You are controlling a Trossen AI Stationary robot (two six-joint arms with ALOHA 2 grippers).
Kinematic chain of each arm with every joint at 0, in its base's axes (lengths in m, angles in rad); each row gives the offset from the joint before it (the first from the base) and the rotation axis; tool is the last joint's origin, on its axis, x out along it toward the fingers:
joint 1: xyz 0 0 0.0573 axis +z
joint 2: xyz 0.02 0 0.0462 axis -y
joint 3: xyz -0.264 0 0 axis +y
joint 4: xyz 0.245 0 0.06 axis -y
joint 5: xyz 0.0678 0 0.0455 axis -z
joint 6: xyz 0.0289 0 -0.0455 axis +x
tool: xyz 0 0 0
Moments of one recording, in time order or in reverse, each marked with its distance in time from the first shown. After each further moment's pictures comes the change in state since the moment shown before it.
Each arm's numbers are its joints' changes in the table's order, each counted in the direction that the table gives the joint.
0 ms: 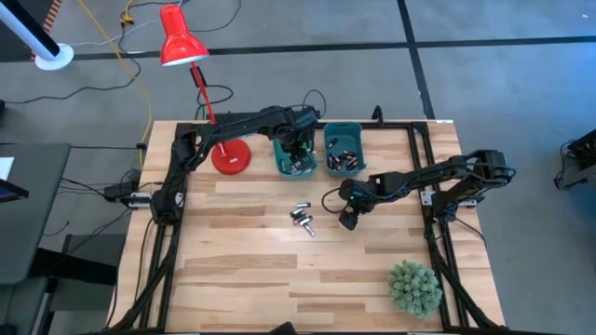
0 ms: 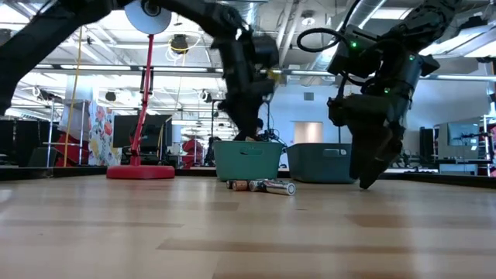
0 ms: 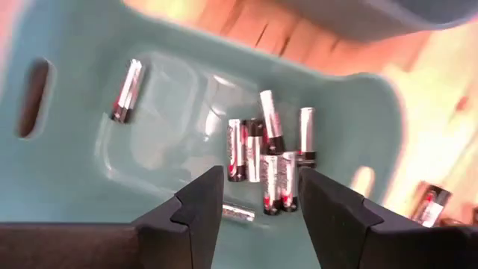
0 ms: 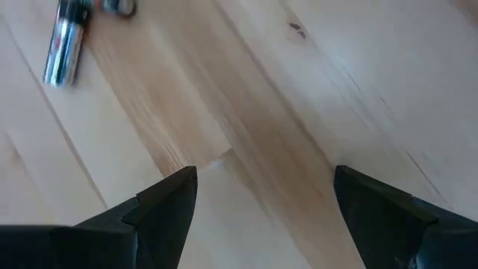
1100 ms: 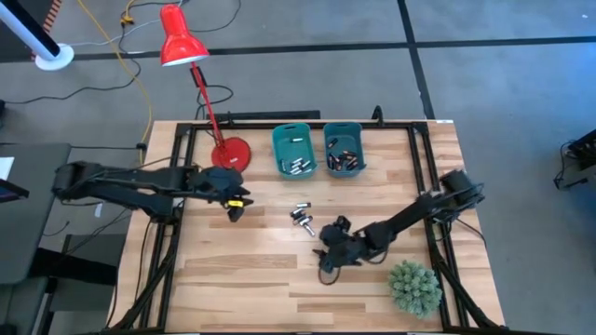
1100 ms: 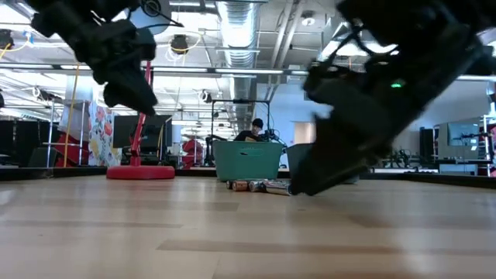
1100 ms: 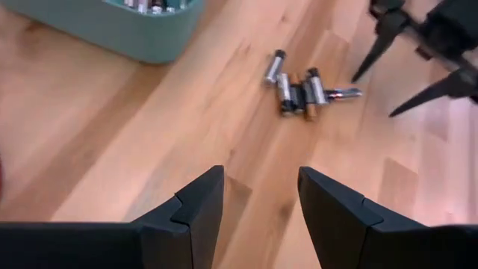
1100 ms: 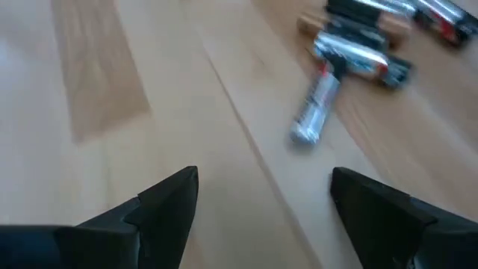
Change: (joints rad) left arm -0.350 1.184 1.373 0.713 -0.051 -0.375; right arm 0.471 -0.376 -0.182 0.412 0.542 0.157
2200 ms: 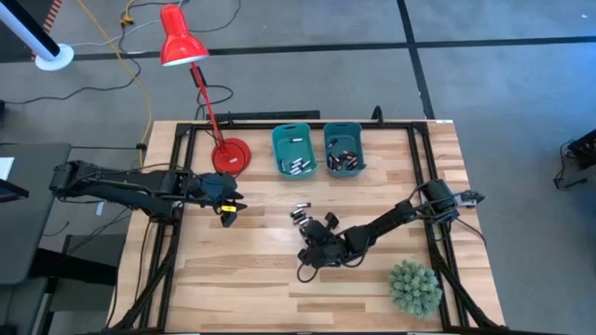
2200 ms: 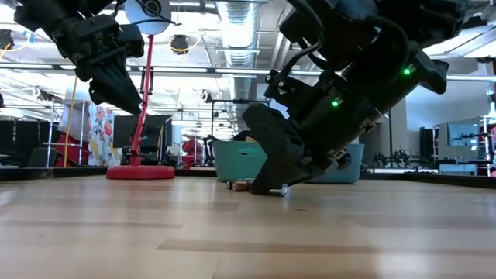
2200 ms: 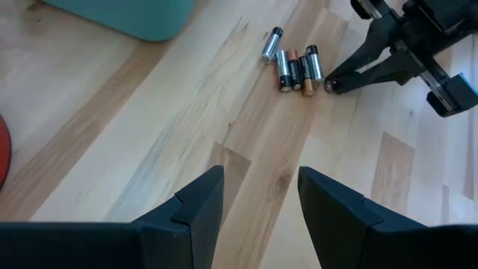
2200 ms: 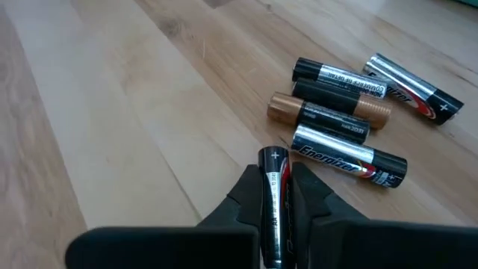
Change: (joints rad) left arm -0.082 0.080 0.015 -0.099 -0.054 -0.041; right arm -0.023 -0.204 -0.209 -0.074 0.175 0.090
